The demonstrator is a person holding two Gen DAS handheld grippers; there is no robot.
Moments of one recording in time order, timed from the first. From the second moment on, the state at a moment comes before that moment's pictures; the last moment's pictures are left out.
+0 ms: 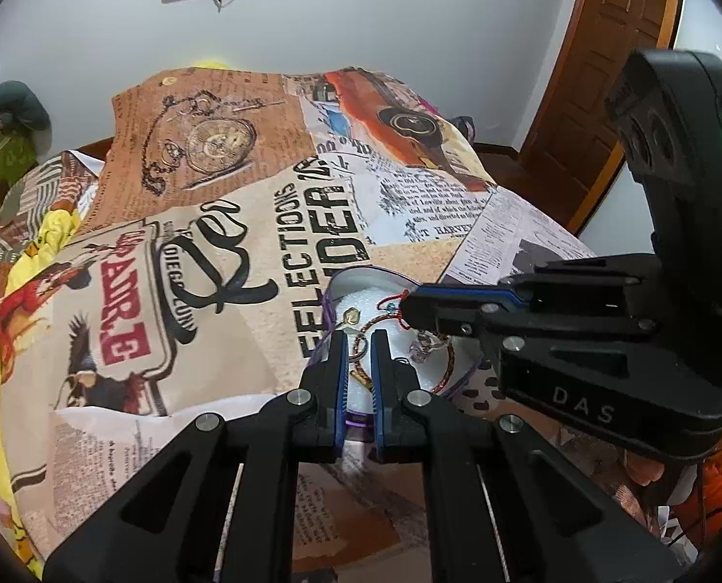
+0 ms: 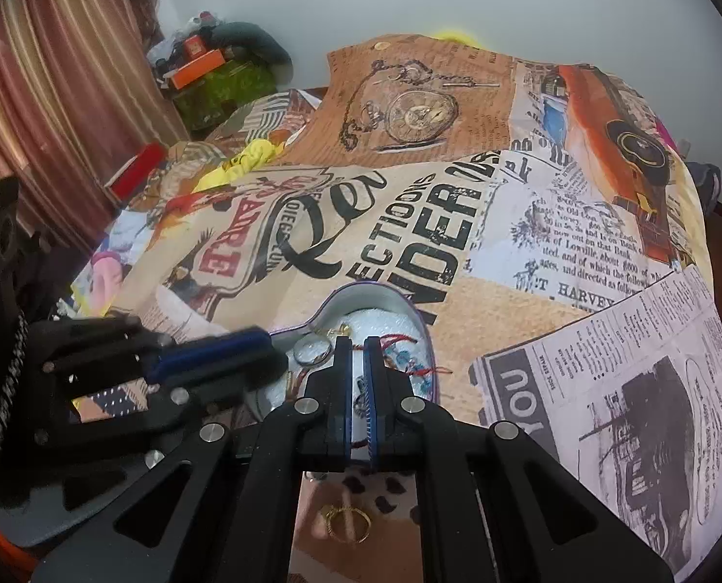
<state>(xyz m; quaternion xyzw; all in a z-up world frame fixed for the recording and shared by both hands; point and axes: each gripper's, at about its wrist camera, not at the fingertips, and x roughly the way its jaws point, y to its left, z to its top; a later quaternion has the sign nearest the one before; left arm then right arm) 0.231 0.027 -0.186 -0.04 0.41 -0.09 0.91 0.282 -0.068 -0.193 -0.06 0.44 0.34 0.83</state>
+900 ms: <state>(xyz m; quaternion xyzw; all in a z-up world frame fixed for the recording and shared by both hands) 0.171 0.032 -0.134 -0.02 0.36 -0.07 0.93 0.223 -0.087 -0.143 -0.09 0.37 0.30 0.87</state>
